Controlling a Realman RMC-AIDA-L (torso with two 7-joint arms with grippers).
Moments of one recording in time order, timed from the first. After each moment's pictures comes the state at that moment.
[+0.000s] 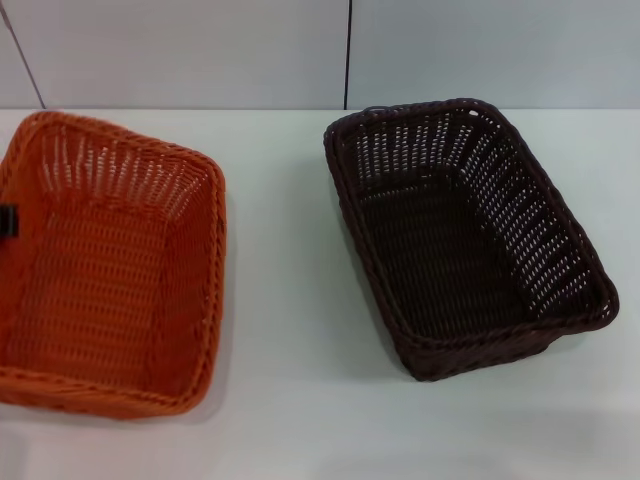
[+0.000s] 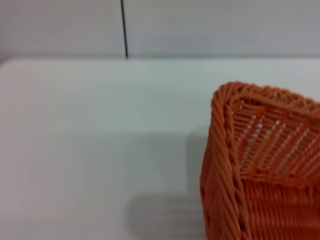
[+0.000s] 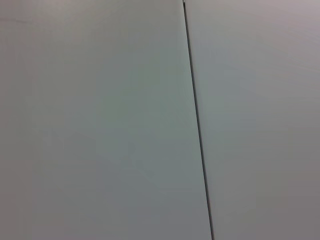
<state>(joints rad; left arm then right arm) -0.26 -2.06 -1.85 -1.75 2.86 -1.35 0.07 0.36 2.07 -1.61 -0.73 0.59 -1.03 -0.17</state>
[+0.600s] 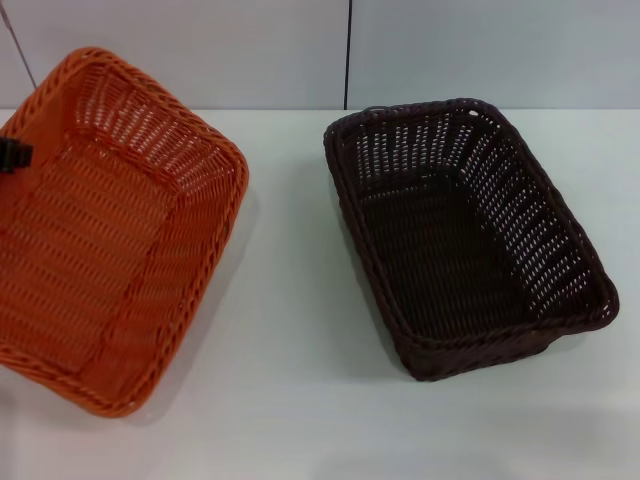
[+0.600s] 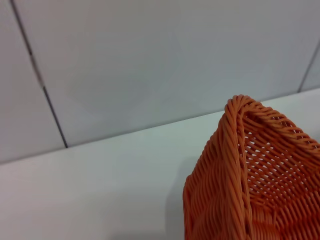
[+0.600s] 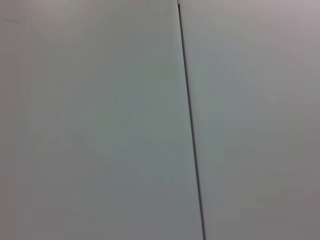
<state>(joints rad) -0.43 -2.05 -2.14 -1.71 2.68 -1.46 0.49 0.36 2.07 -1.59 -0.73 0.59 -1.03 -0.17</state>
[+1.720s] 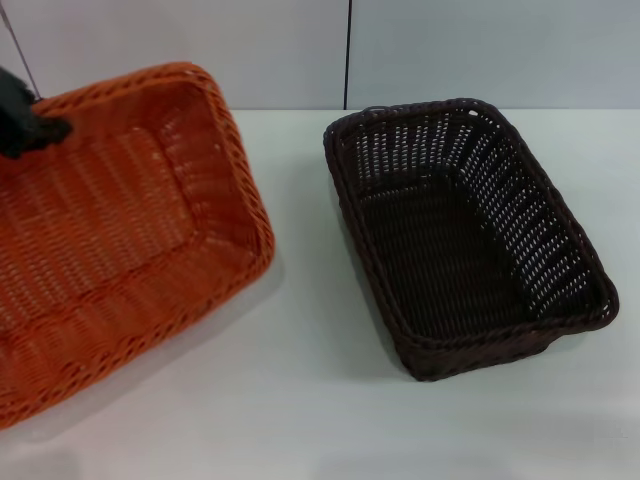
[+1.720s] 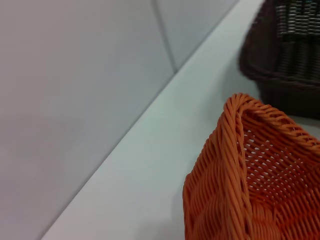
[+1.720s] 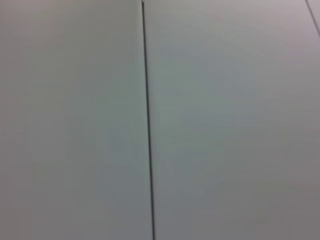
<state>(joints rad) -0.65 -1.96 -2.21 -1.69 2.63 -1.78 1.00 0.34 2.07 -1.51 -0.73 0.59 -1.02 -0.18</state>
